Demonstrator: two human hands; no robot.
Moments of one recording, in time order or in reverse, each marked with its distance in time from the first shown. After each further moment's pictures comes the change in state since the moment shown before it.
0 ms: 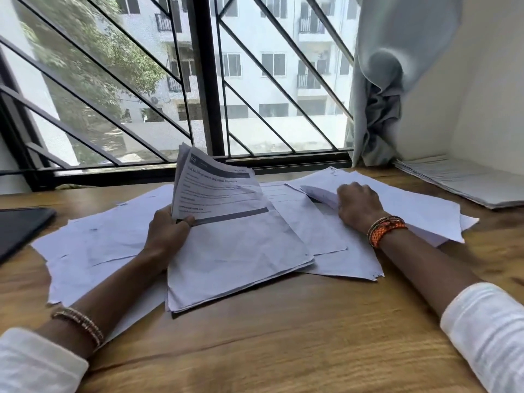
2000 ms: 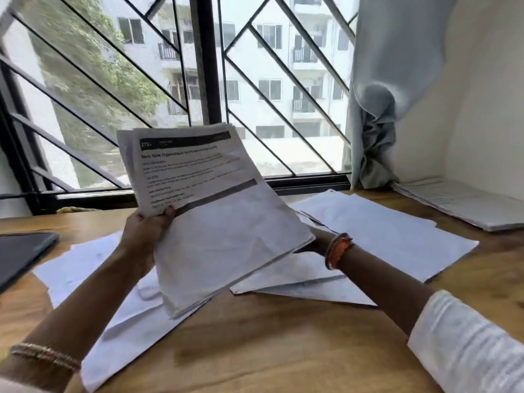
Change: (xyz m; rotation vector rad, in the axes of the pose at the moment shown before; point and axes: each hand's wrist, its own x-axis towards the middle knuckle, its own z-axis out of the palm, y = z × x) left_hand 0.012 0.034 -0.034 -0.594 0.029 0.036; right_hand 0.009 -0.067 -0.008 0.985 -0.115 -0.454
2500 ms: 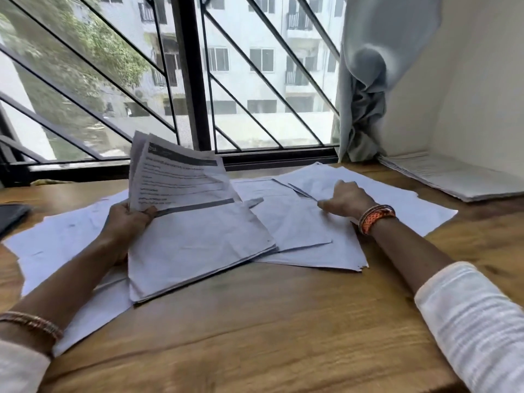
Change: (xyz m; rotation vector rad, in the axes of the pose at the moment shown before) left_hand -0.012 -0.028 -0.007 0.360 -0.002 -0.078; right_hand -0.035 0.050 -0.056 -0.623 0.091 0.704
